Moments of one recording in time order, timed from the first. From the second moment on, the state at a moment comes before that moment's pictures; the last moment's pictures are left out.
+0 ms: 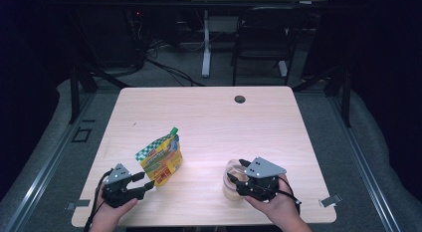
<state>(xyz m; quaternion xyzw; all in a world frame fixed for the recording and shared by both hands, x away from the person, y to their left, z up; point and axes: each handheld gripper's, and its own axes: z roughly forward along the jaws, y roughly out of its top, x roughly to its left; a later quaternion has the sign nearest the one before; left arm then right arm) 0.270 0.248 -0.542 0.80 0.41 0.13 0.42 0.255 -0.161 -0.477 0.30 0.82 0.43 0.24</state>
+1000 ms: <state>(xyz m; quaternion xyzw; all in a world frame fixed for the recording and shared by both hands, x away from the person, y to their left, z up) 0.270 0.248 -0.543 0.80 0.41 0.13 0.41 0.250 -0.180 -0.473 0.33 0.79 0.46 0.22</state>
